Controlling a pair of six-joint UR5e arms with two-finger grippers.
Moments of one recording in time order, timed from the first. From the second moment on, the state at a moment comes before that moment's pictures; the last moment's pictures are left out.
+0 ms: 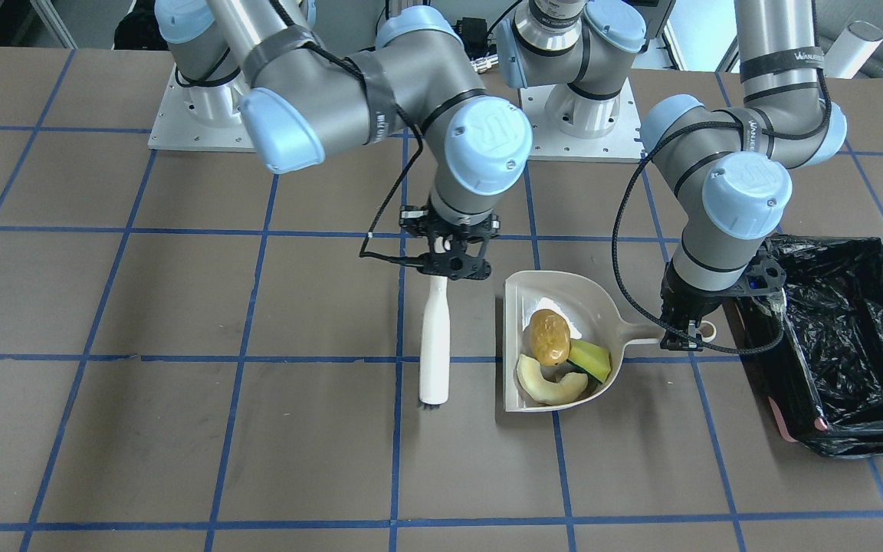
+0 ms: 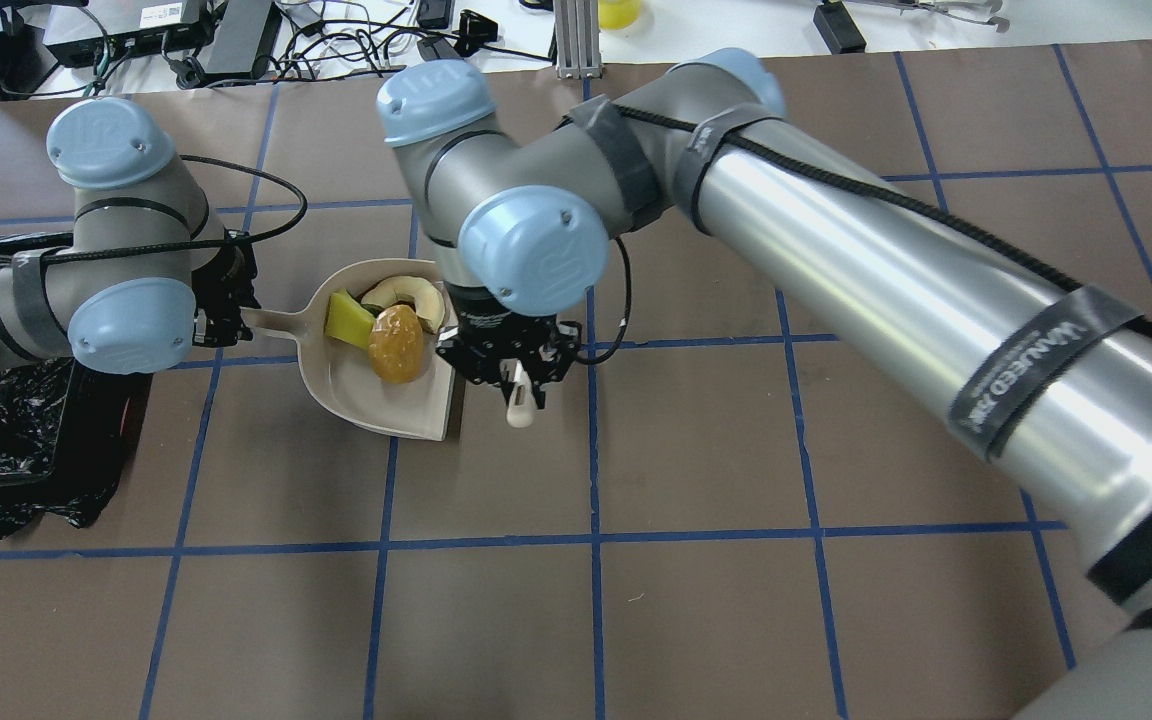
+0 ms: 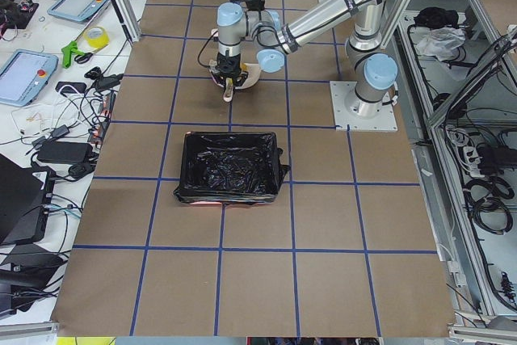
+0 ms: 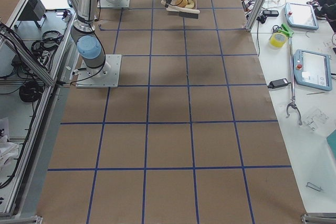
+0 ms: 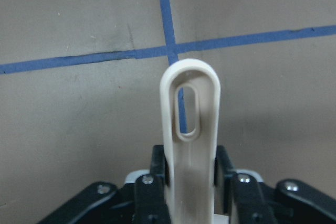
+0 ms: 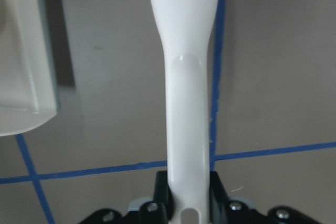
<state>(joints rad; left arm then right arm) -1.37 -1.80 -1.92 -0.89 1.70 -1.27 2.06 -1.13 1.39 -1.52 -1.50 0.53</state>
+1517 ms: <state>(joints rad) -0.96 -1.84 -1.53 -1.19 1.51 -0.71 1.24 -1.17 1.59 -1.81 -1.73 -0.39</state>
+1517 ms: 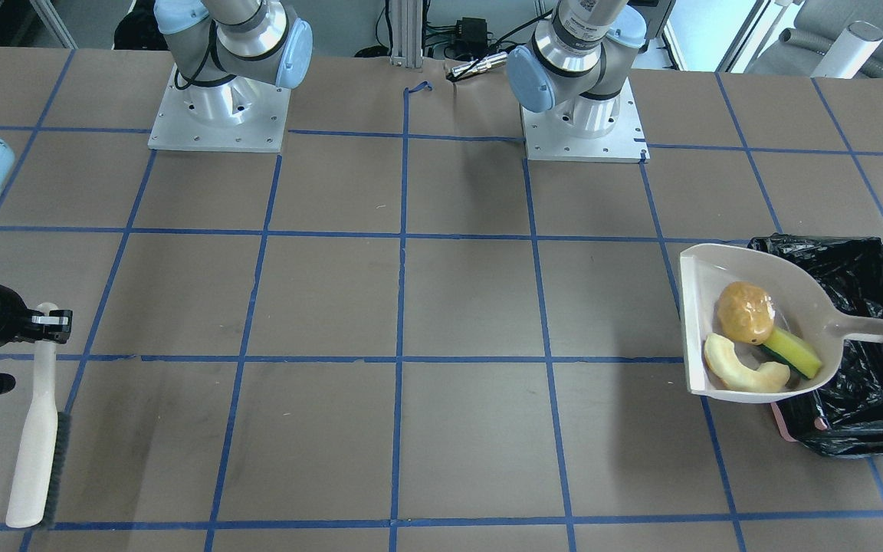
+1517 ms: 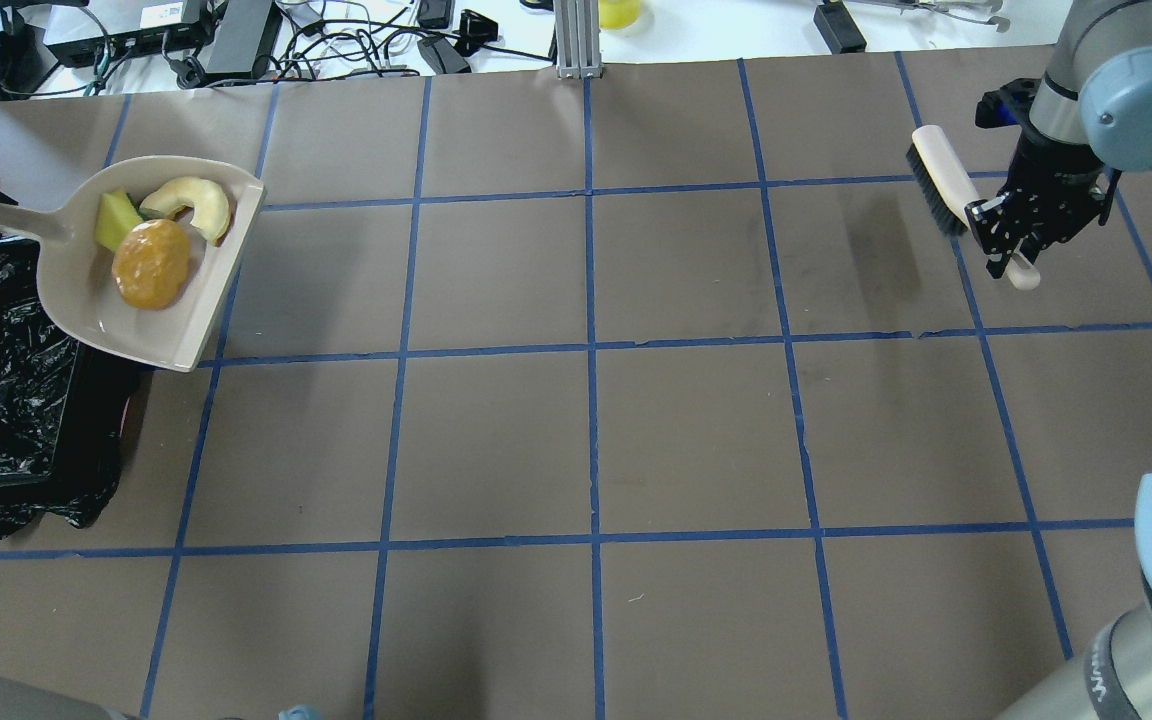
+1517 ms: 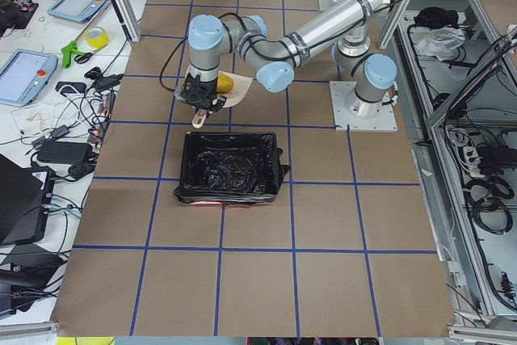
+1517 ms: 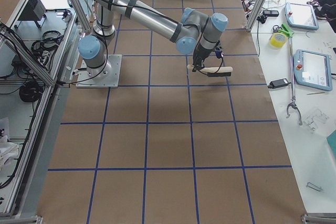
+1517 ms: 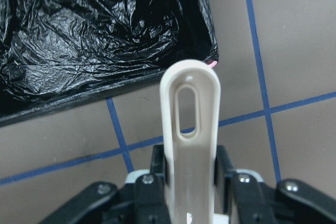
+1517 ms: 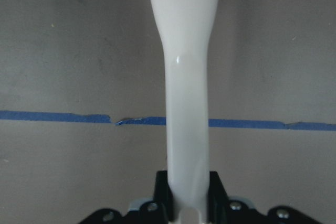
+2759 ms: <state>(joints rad) -0.70 -1.97 -1.39 -1.09 1.51 -0.16 1.21 -1.20 1.68 -1.87 -1.72 -0.37</state>
